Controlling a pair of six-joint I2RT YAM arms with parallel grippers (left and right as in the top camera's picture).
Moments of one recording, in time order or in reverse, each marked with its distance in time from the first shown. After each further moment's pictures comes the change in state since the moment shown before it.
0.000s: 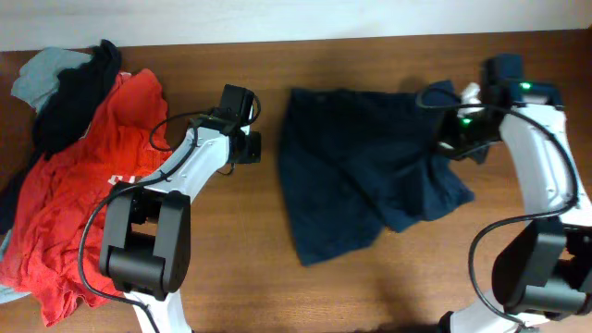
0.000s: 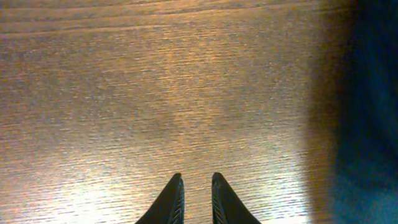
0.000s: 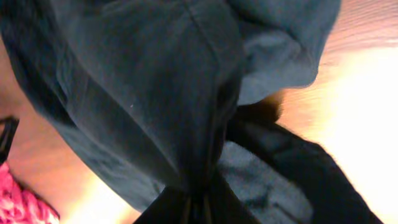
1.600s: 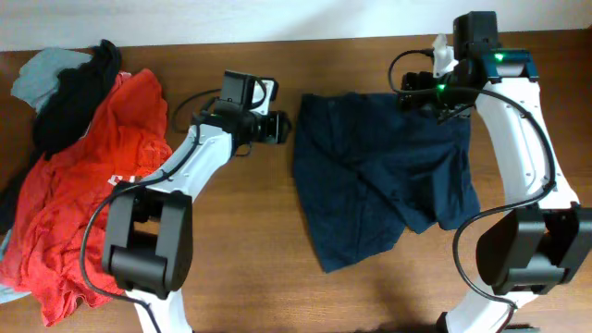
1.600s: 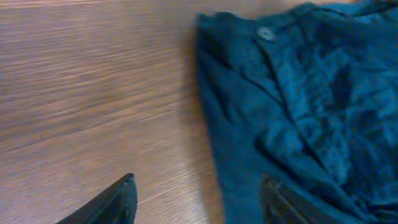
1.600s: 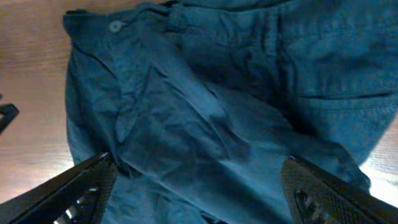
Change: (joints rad) left arm -0.015 0.017 0.039 0.255 0.381 0.036; right arm 0.148 0.114 0.270 0.072 0.100 -0.188
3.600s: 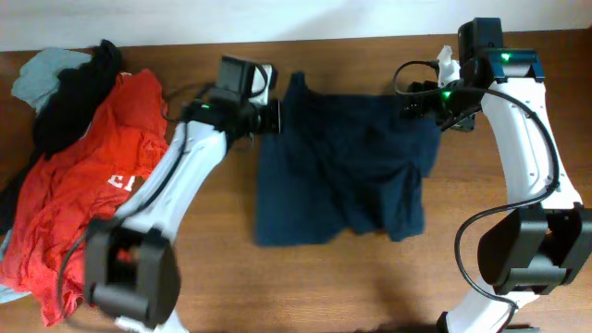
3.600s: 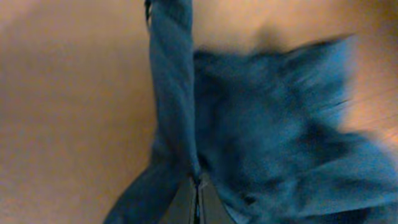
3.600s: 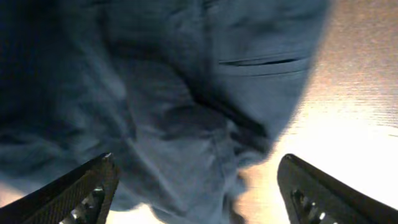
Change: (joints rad) left arm -0.024 -0.206 0.099 -0.206 -0.024 -0.112; right arm -0.014 0.000 0.000 -0.108 -0.038 0.015
